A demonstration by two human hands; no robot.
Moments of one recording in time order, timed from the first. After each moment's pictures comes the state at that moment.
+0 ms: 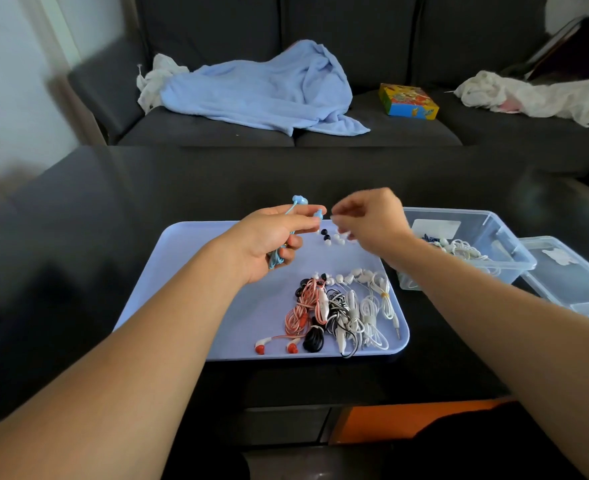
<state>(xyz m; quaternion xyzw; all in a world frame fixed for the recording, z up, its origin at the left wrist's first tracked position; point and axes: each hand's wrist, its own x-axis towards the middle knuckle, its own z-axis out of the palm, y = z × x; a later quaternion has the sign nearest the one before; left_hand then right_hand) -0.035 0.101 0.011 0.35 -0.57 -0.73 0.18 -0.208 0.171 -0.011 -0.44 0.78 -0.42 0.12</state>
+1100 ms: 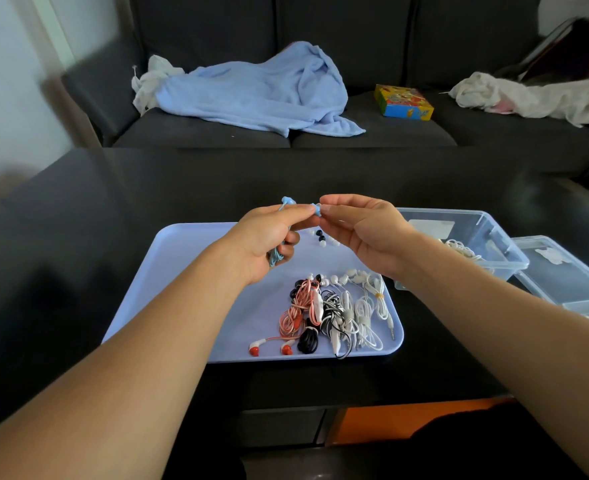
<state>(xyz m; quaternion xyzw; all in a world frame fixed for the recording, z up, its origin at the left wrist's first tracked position) -0.045 0.103 0.009 0.36 -0.54 -0.73 0.22 -0.184 0.189 0.008 -0.24 0.55 -0.67 0.44</state>
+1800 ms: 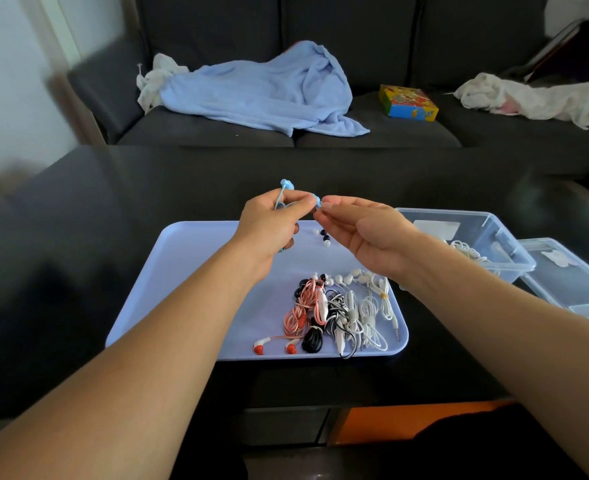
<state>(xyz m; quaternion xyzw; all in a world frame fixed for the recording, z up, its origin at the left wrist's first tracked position) -0.046 0.105 0.007 0.37 -0.62 -0.61 0.34 -0.172 0.190 0.015 -0.17 0.52 -0.68 0.48</state>
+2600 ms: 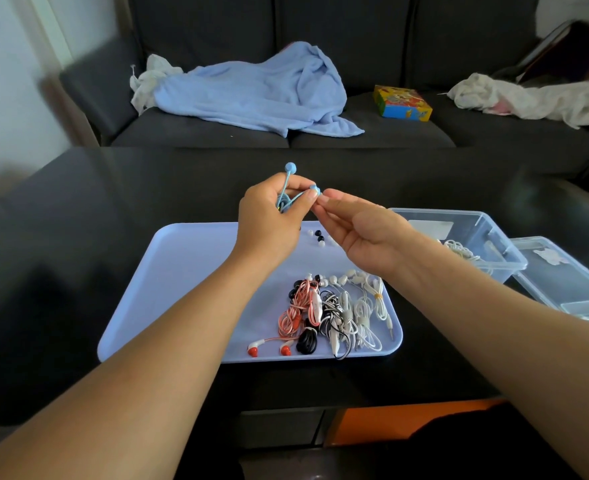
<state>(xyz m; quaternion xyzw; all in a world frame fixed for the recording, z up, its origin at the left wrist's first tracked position) -0.056 0.100 -0.004 0.26 -0.74 -0.41 0.46 -0.162 0.192 0.027 -0.10 0.47 -0.73 0.50</state>
